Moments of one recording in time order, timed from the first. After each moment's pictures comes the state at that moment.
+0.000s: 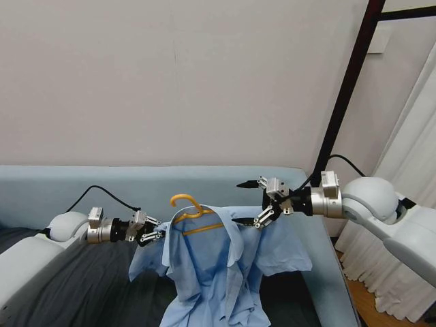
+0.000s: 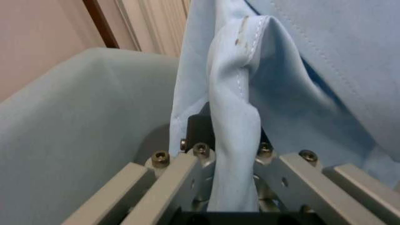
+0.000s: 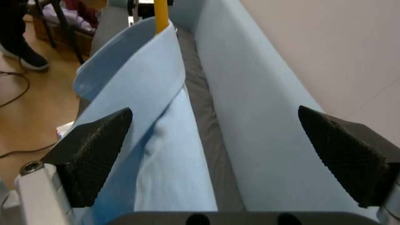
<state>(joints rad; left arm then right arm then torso) 0.44 -0.62 0.19 -1.34 -0.80 -0.27 1.18 -0.18 0.62 -0.31 1.80 0.71 -0.21 -0.78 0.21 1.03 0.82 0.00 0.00</state>
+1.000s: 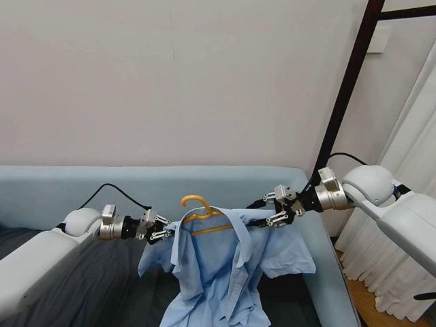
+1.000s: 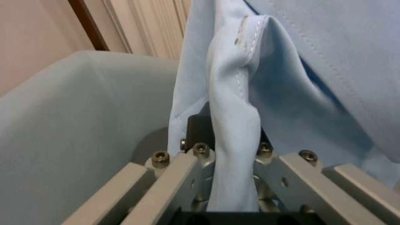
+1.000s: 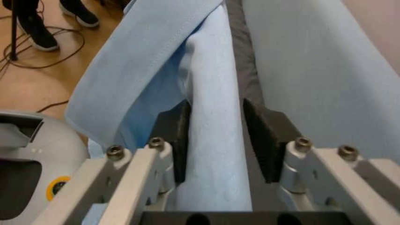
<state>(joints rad) 0.36 -0.68 0.27 -1.28 -0.78 -0.28 1.20 -0.13 0.65 -0.29 1.61 0.57 -0.26 -1.16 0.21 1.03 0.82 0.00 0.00</state>
